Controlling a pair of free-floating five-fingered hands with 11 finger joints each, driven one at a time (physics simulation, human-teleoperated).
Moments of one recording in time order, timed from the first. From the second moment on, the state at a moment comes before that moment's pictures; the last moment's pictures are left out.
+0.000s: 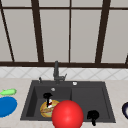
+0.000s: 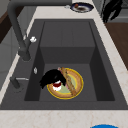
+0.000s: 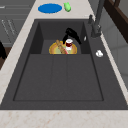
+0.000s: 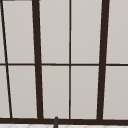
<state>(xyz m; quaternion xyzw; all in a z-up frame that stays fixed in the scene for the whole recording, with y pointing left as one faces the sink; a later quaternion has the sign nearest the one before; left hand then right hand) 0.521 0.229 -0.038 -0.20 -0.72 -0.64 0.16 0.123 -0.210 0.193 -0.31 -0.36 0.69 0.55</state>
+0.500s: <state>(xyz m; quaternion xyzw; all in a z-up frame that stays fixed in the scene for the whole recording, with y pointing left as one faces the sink) 0.520 0.230 -0.008 -0.21 -0.72 -0.64 0.16 0.123 -0.210 0.193 -0.31 -0.36 0.69 0.55</state>
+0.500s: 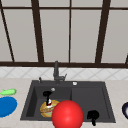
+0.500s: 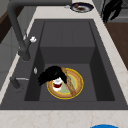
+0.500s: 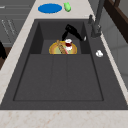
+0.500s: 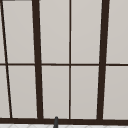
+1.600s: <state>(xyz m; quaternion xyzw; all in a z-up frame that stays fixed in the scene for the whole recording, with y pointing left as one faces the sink) 0.500 0.230 0.025 -0.21 -0.72 -0.65 0.16 0.123 -0.210 0.193 -0.31 -0.36 0.69 0.55</state>
